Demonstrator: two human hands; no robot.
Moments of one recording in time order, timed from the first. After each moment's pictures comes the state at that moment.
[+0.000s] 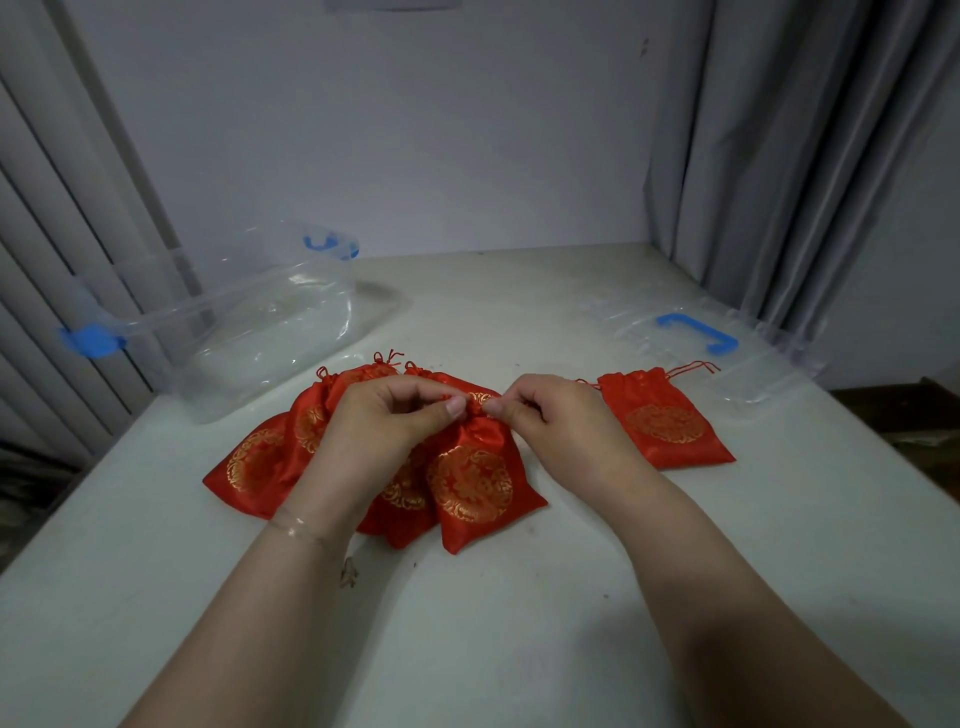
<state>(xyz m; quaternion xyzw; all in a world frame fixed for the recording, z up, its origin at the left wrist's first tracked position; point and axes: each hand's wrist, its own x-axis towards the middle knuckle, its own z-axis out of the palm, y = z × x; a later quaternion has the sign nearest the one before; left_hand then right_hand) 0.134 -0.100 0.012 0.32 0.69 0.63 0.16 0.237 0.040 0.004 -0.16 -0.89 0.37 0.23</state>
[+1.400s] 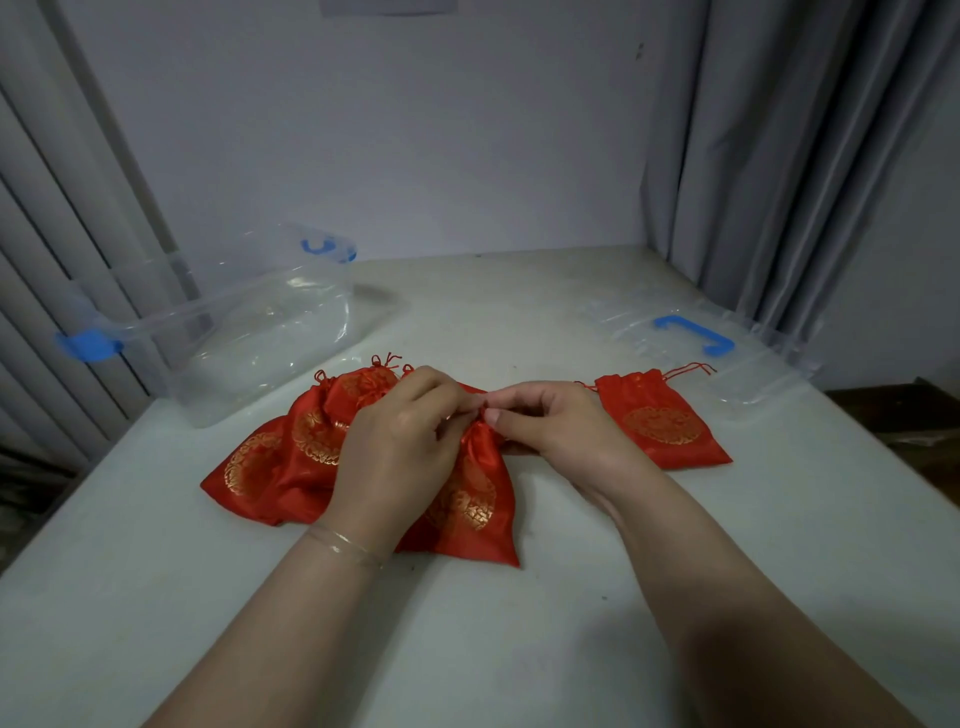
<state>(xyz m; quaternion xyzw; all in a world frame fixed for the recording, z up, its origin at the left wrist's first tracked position) 0.140 -0.092 -0.006 0.51 0.73 0.40 -0.22 0.235 0.036 0.003 -0.15 -0.70 0.68 0.19</state>
